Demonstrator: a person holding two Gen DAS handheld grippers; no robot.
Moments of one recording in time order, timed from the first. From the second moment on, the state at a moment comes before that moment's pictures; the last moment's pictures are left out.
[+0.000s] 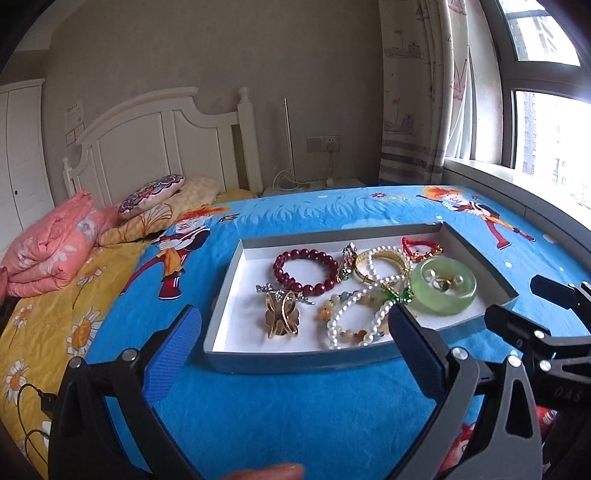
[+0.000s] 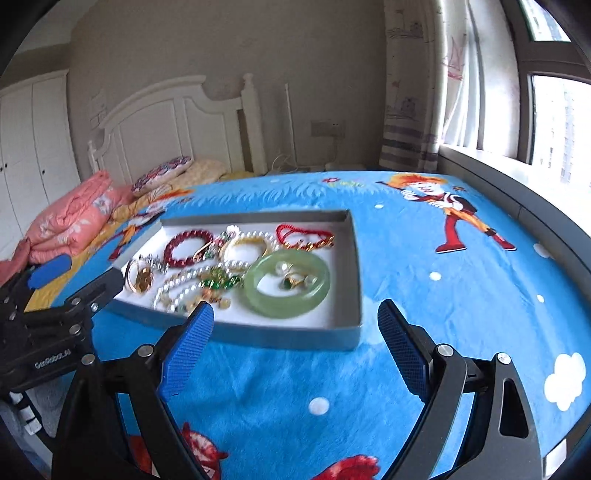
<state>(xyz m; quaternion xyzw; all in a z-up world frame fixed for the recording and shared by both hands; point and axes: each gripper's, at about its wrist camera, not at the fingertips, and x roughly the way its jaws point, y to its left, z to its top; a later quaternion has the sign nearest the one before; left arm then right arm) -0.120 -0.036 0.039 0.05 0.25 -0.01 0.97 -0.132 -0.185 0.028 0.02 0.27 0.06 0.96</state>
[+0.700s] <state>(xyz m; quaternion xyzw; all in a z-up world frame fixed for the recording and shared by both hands) -0.120 -0.029 0.033 0.03 0.25 -0.02 0.97 -0.133 -0.173 0.027 0.00 0.26 0.05 0.97</state>
